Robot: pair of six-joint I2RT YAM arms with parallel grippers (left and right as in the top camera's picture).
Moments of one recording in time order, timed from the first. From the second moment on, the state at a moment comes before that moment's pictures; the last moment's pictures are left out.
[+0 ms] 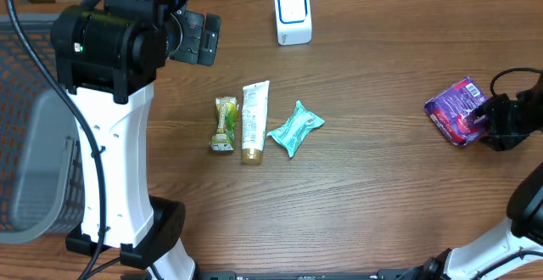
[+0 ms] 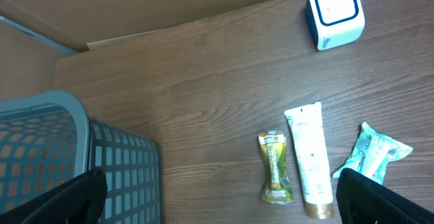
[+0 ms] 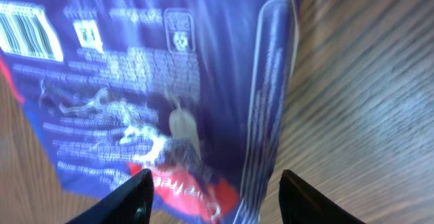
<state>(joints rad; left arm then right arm) -0.25 1.87 2.68 -1.69 -0.27 0.03 -0.54 1.91 1.39 -1.01 -0.33 0.44</state>
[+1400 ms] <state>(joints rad) -0.25 1.87 2.68 -1.69 -0.27 0.03 0.55 2.04 1.44 -0.86 -0.31 0.82</state>
